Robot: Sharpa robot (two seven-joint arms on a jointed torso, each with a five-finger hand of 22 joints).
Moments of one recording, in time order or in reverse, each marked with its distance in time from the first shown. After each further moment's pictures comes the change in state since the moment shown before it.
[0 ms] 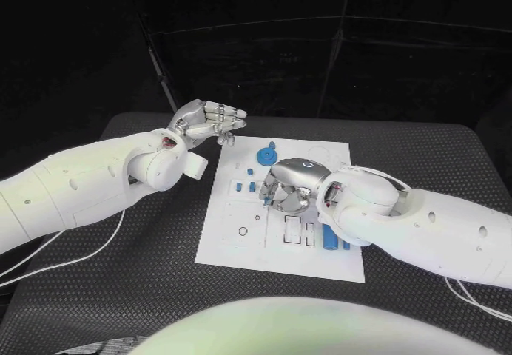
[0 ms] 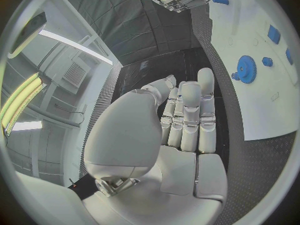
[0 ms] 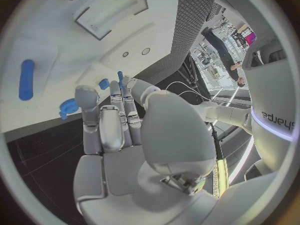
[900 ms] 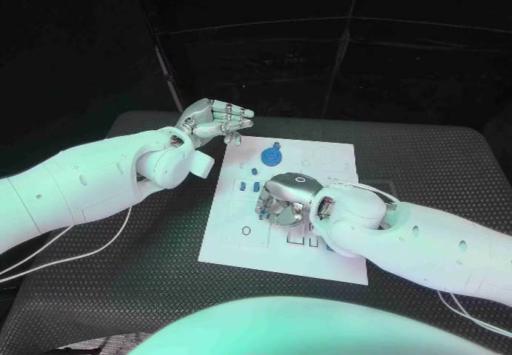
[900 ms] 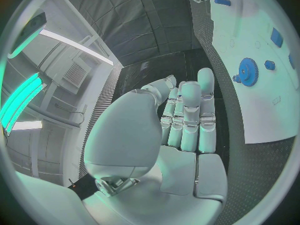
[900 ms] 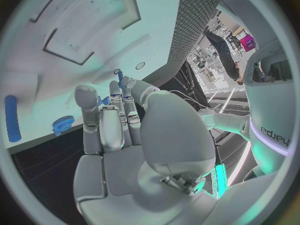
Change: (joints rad) left arm 0.000 0.009 0.000 -0.005 0.000 0.006 0.000; left_hand 0.000 0.000 0.003 -0.003 0.000 0.000 0.000 0.000 0.000 0.000 0.000 0.000 0.000 0.000 0.000 0.000 -0.001 0.000 0.000 0.000 0.000 0.000; right arm -0.055 0.057 -0.007 -0.054 -0.048 0.012 0.035; right_hand 0.004 0.004 0.000 0.000 -0.001 0.000 0.000 -0.004 0.000 -0.002 0.002 -0.001 -0.001 0.000 0.000 0.000 0.002 0.000 0.000 0.000 0.000 0.000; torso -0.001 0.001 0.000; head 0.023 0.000
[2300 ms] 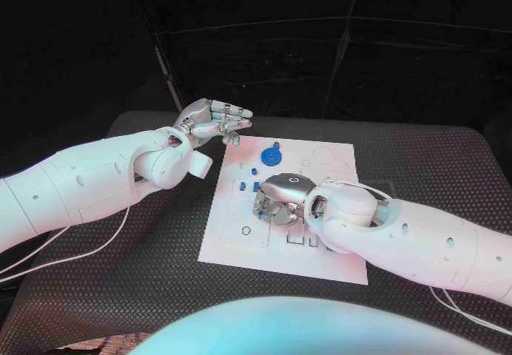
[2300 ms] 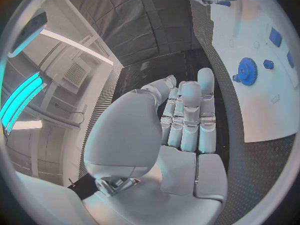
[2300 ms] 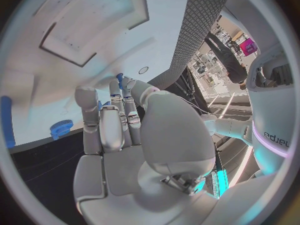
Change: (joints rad) left arm 0.000 -0.010 0.000 0.006 0.000 0.006 0.000; left_hand 0.000 0.000 0.000 0.000 0.000 0.000 0.000 0.000 0.000 0.000 0.000 0.004 0.000 0.000 0.000 0.000 0.000 0.000 0.000 0.000 0.000 -0.001; right arm 0.001 0.041 0.002 -0.044 -0.034 0.054 0.002; right_hand 0.000 0.000 -0.004 -0.002 0.004 -0.005 0.006 -0.007 -0.001 -0.006 0.006 -0.010 0.000 0.000 0.000 0.000 -0.004 0.000 0.000 0.000 0.000 -0.006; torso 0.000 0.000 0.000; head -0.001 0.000
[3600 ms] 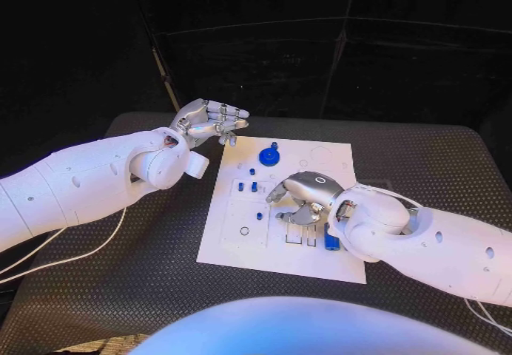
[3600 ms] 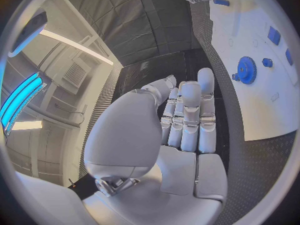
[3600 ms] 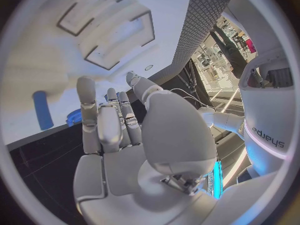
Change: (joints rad) left arm 0.000 -0.006 0.000 -0.004 0.000 0.005 -0.002; left_hand 0.000 0.000 0.000 0.000 0.000 -0.004 0.004 0.000 0.000 -0.004 0.004 0.000 0.000 0.000 0.000 0.000 -0.003 0.000 0.000 0.000 0.000 0.000; right arm -0.004 -0.156 -0.016 0.092 0.036 -0.172 0.030; right_hand -0.051 -0.054 -0.126 0.018 0.008 -0.239 0.003 -0.010 -0.011 -0.230 0.044 -0.012 -0.004 0.000 0.025 -0.039 -0.099 0.000 -0.073 0.038 -0.090 -0.141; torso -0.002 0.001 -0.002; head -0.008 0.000
